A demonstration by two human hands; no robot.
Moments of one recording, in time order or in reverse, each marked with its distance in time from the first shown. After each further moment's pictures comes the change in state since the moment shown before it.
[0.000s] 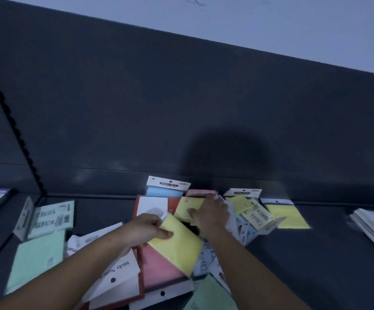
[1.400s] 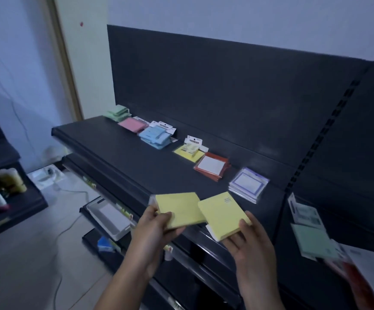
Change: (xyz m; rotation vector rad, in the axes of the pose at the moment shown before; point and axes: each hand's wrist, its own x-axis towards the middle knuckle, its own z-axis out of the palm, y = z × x) left_hand -0.377 -0.262 -0.215 -1.179 0.933 0.201; right_hand -0.392 -0.278 0.128 1.678 -0.752 -0.174
